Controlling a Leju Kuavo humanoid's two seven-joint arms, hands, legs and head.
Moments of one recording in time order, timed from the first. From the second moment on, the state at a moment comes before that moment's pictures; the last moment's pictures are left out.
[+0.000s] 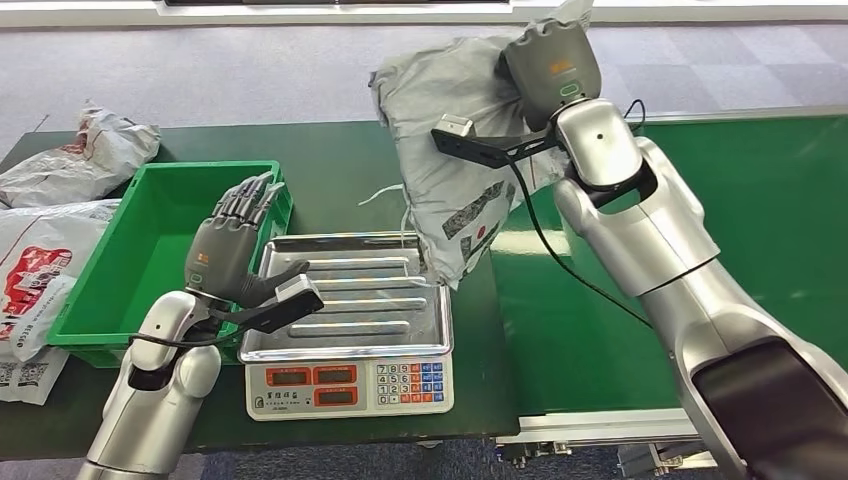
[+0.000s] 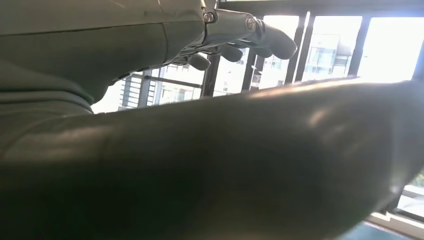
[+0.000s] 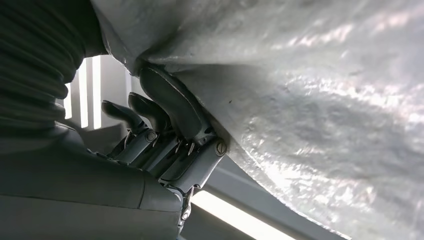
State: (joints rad) left arm -0.29 0.14 -0.13 -1.47 -1.06 0.14 -0.27; right arm -1.08 0.00 0.57 -0.93 1.30 -0.07 -0.05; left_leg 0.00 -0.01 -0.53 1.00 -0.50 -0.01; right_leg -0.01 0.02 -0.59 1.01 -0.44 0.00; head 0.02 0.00
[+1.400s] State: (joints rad) left arm -0.32 0.16 0.00 -1.43 -1.15 0.19 -0.17; right arm -0.87 0.25 0.90 -0.94 0.94 -0.10 -0.18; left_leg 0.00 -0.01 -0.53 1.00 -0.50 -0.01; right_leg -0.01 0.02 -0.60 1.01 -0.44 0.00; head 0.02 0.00
